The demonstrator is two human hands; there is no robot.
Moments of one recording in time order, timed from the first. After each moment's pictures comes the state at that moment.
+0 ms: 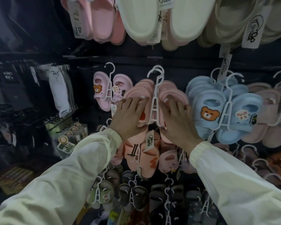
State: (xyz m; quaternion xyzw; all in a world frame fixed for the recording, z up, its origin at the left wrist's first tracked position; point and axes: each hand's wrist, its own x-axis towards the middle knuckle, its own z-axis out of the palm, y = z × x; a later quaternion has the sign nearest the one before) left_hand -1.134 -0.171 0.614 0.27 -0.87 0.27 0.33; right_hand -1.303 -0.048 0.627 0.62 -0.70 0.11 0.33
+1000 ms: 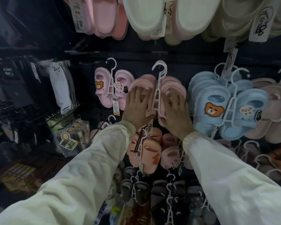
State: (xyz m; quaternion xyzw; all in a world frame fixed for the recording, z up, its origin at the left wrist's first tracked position) left_hand -1.173 -0.201 0.601 0.34 -0.86 0.17 0.35; right_hand -1.316 -0.095 0.605 0.60 -0.73 0.16 0.29
